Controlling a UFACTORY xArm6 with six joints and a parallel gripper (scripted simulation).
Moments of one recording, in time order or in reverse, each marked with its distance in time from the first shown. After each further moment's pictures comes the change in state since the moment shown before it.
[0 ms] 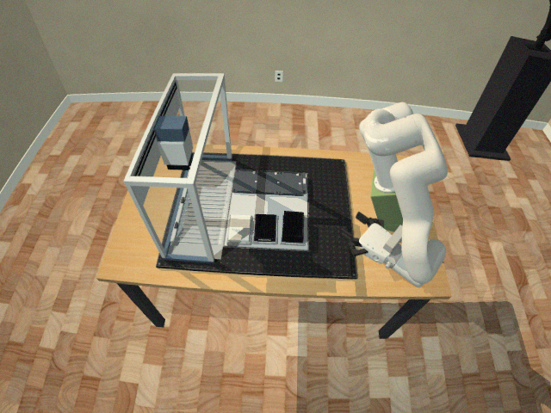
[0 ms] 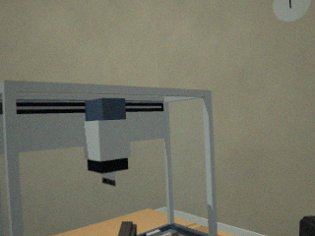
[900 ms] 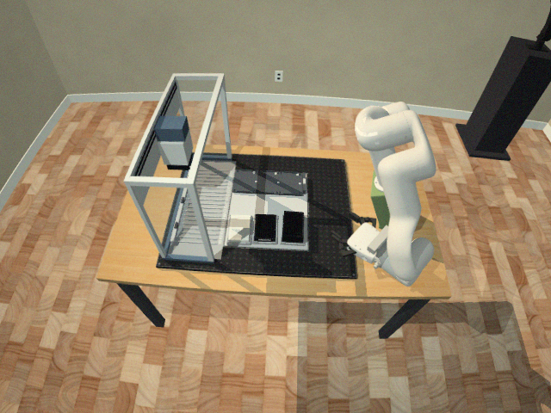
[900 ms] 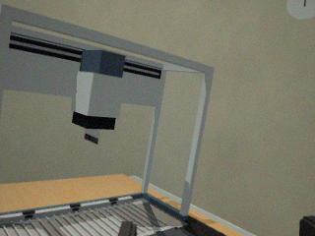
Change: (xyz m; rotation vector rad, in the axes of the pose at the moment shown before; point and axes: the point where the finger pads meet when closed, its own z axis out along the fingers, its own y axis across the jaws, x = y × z) arm -0.024 -0.004 0.025 -0.056 -0.100 -0.205
